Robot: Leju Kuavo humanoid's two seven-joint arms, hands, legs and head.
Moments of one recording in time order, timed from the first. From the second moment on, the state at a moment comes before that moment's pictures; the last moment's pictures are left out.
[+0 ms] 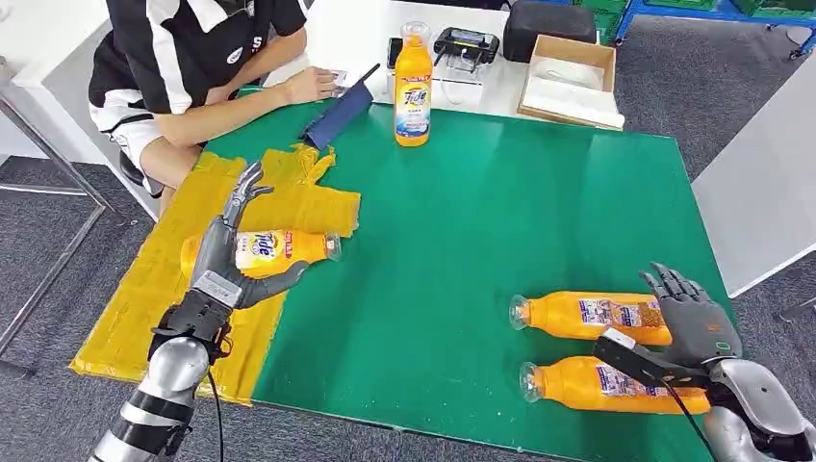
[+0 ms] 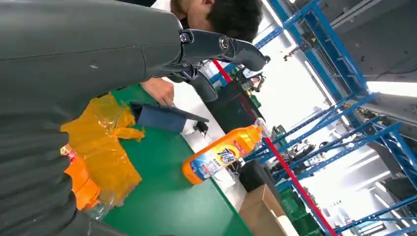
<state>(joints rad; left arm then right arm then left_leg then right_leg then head) -0.16 0.09 -0.20 -1.63 -0.27 0.17 -0.45 -0.10 -0.47 0.15 -1.41 0.96 -0.01 -0.04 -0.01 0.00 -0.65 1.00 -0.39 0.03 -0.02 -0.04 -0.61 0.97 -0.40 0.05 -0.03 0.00</state>
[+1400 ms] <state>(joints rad) -0.15 0.07 -0.20 -1.63 -0.25 0.18 -0.45 -0.42 -0.38 0.34 -0.90 1.02 0.01 -0.05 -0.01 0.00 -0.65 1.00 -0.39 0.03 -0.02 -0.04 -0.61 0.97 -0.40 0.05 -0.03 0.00</state>
